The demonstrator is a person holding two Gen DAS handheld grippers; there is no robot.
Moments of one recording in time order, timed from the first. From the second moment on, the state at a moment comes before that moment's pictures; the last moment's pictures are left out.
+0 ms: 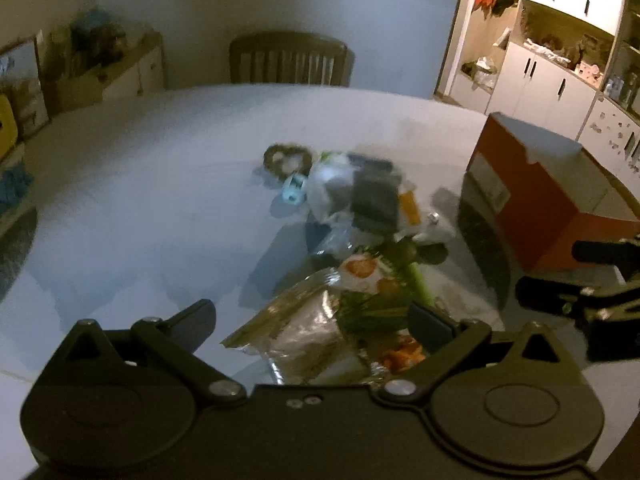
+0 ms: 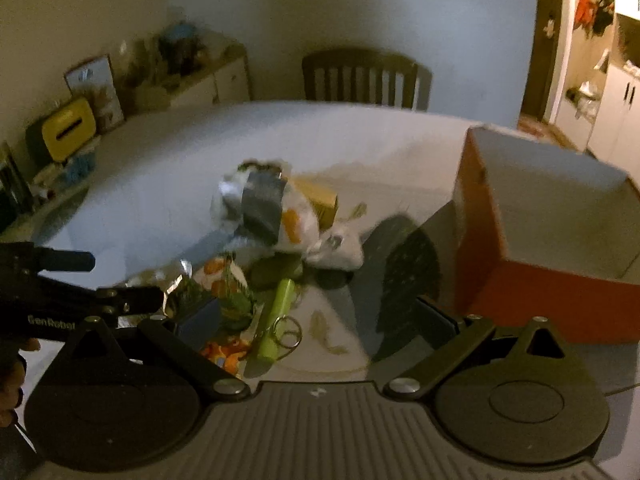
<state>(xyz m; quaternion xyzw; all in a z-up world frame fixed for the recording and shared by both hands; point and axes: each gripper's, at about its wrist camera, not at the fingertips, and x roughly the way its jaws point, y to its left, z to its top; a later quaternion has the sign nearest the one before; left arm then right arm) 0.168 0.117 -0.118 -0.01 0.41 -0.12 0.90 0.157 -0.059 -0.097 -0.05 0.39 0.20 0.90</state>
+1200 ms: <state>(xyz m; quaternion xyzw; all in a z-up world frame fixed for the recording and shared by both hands) 0.199 0.153 -0.164 -0.09 0.49 -0.20 0.84 0.166 0.005 -0.138 -0.13 0.48 0.29 0.82</state>
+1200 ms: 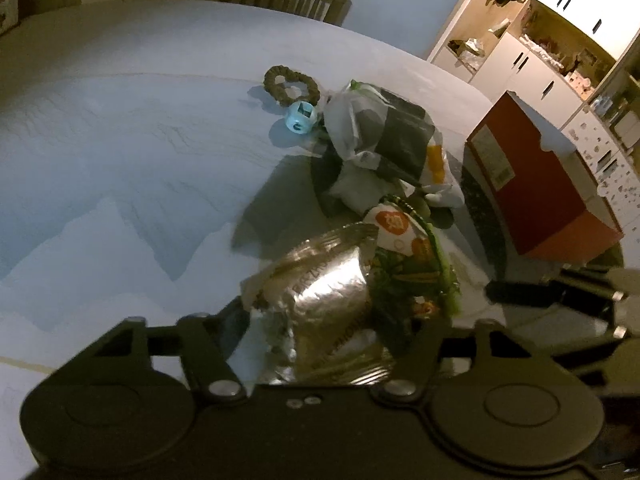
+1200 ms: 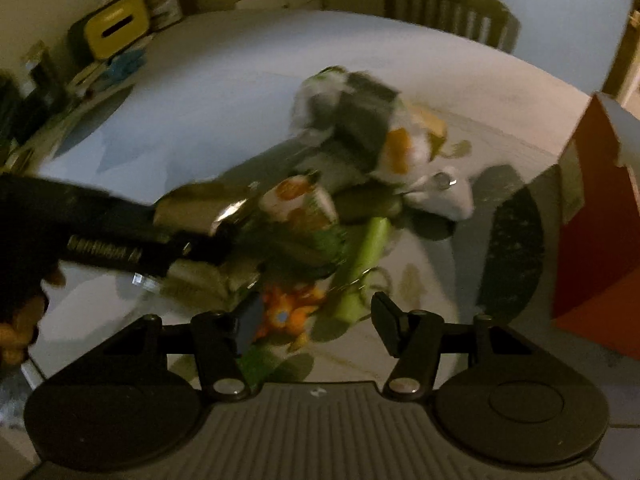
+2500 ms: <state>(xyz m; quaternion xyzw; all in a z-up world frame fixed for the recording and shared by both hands) 0.195 0.149 -0.096 -0.10 0.47 -0.28 0.83 0.159 -0.043 -0.078 -0.03 0.46 0.27 0.84</state>
